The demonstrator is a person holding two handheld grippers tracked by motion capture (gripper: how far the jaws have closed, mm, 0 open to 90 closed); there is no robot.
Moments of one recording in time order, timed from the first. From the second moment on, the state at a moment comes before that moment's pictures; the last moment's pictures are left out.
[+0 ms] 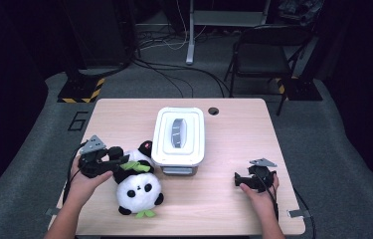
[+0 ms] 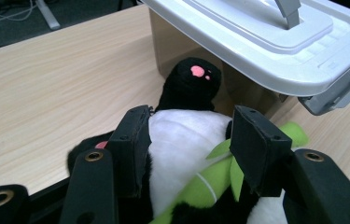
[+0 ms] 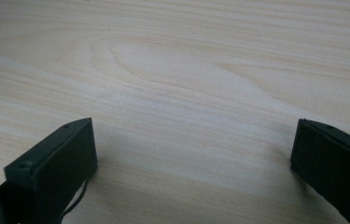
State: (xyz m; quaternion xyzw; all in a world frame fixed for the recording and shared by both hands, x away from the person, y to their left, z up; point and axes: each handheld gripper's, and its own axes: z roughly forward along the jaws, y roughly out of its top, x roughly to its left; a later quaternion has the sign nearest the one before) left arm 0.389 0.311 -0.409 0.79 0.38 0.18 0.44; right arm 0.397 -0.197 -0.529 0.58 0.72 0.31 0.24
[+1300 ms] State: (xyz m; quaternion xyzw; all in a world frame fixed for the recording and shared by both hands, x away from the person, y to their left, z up) left arm 0.386 0.291 -0.430 0.82 0.33 0.13 0.44; right arm 0.397 -0.196 -0.529 0.57 0.72 0.31 0.24
